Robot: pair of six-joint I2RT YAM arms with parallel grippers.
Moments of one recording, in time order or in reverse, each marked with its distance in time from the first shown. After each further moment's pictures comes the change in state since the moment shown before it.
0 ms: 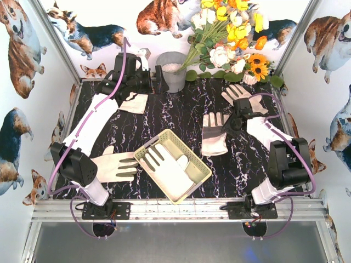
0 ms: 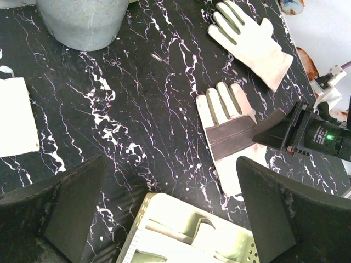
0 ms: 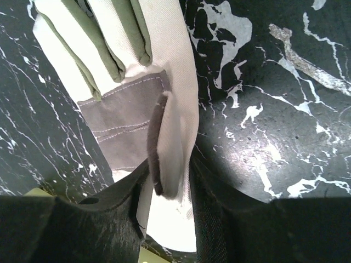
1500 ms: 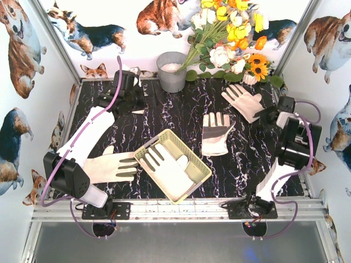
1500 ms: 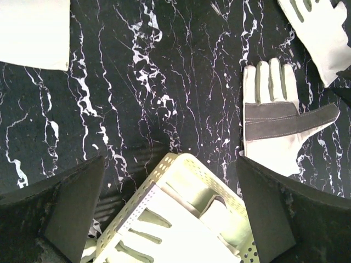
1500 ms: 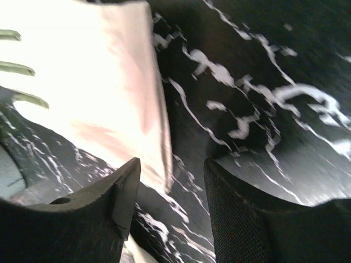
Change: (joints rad) left arm 0.000 -0.151 -0.271 -0.026 -0.175 -0.119; right arm -0.512 0.262 0.105 0.270 -0.170 0.058
